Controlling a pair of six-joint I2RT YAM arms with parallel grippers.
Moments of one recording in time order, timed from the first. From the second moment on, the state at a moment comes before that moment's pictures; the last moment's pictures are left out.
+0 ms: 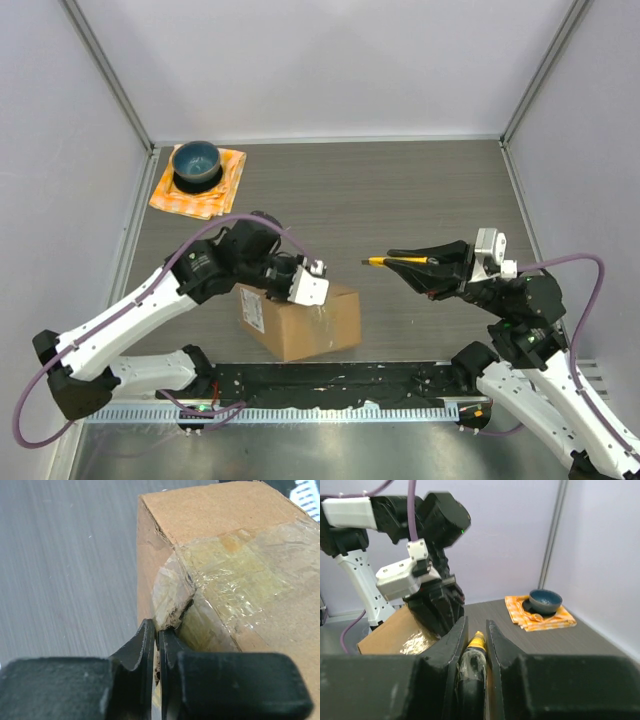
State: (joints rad) left arm -0.92 1.13 1.25 -0.86 0.45 0.84; right arm 0.59 0.43 0.63 0.25 -0.55 0.21
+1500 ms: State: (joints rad) left arm -0.83 0.82 0.81 -0.41 0.67 0.70; right arm 0.88 0.86 0.93 0.01 -0.86 -0.13
